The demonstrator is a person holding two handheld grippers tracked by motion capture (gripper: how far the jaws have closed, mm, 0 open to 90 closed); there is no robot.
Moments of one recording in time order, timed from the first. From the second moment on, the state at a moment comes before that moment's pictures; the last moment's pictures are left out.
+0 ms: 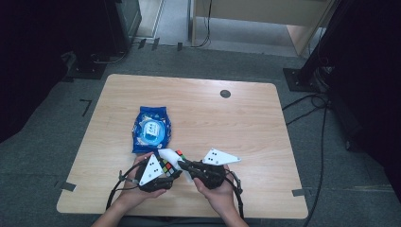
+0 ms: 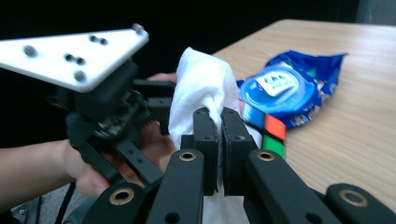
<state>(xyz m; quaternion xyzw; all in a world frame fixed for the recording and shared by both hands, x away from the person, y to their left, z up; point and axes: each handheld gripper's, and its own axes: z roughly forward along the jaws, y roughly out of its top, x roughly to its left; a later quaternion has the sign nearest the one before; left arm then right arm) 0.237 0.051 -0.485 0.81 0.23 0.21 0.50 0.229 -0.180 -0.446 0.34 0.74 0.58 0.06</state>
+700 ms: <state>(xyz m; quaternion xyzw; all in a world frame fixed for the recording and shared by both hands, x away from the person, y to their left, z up) 0.237 0.052 -0.482 0.80 0.23 0.21 0.51 0.239 -0.201 -0.447 0.46 0.69 0.56 0.07</state>
